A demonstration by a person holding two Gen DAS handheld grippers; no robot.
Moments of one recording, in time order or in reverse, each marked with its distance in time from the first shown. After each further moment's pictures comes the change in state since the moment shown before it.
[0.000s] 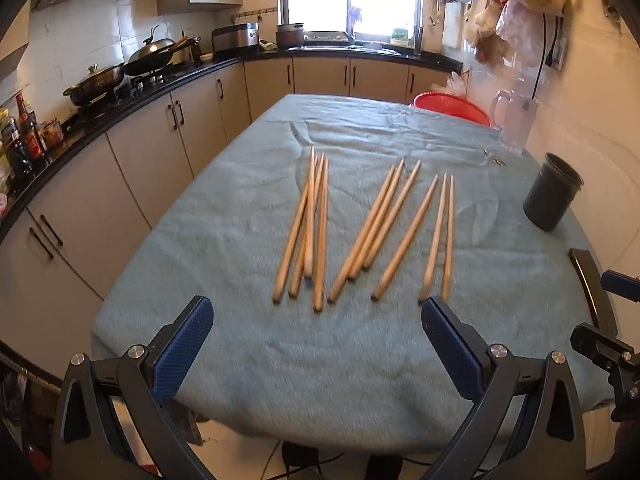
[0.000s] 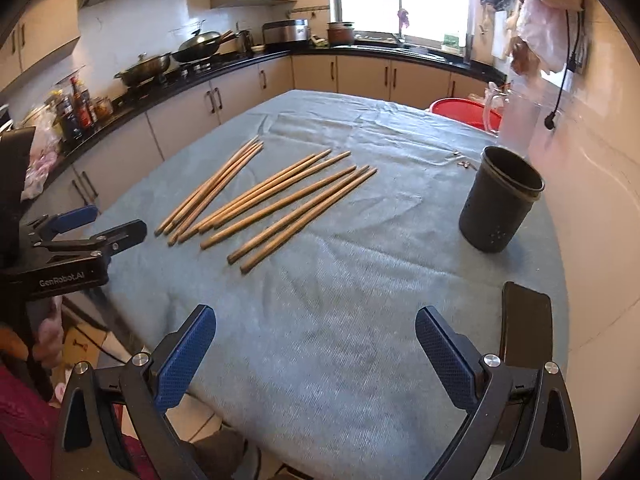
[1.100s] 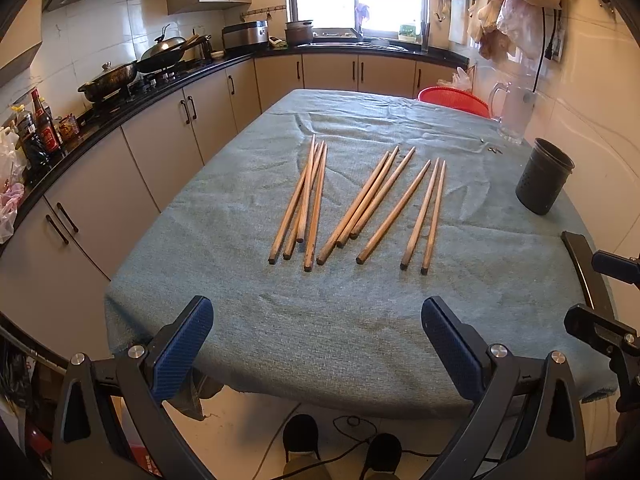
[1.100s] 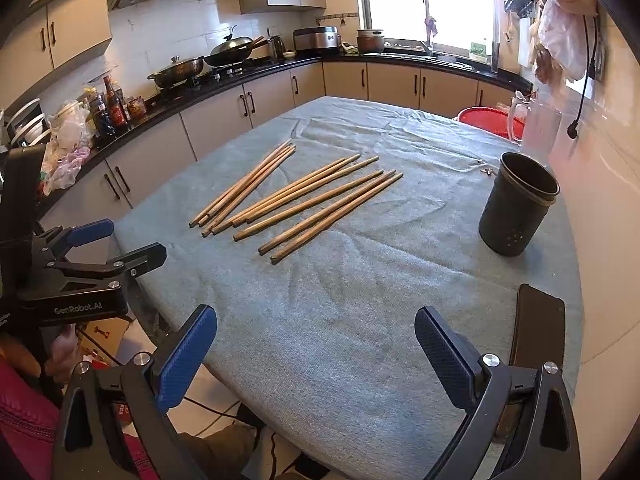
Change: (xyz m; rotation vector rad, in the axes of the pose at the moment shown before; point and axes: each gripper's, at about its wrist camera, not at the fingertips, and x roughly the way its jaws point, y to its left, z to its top) left arm -0.026 -0.027 -0.027 -0.014 0.004 0.056; right arm -0.015 0.001 -0.013 -0.036 -0.034 0.107
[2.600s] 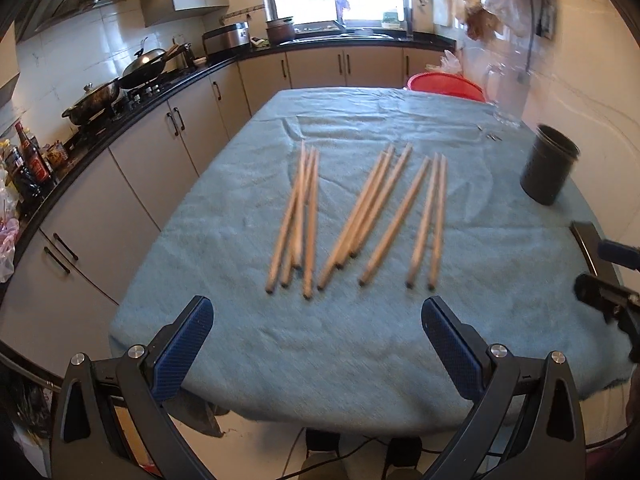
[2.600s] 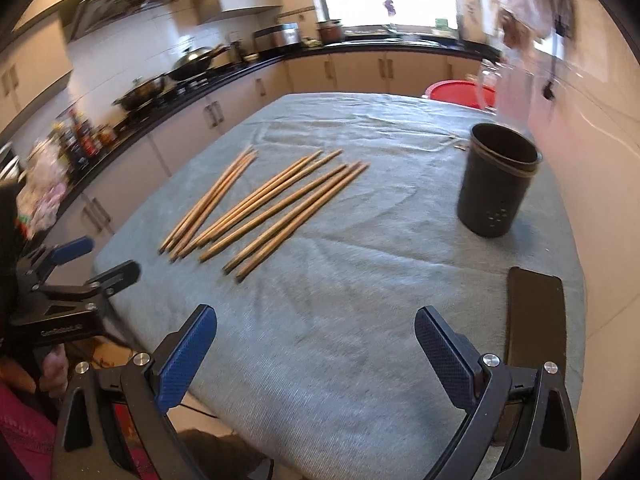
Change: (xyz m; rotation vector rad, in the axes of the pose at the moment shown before) left arm 0.021 -0.004 0.034 0.088 0.028 0.008; right arm 0.014 -0.039 0.013 0.172 0.016 -0.045
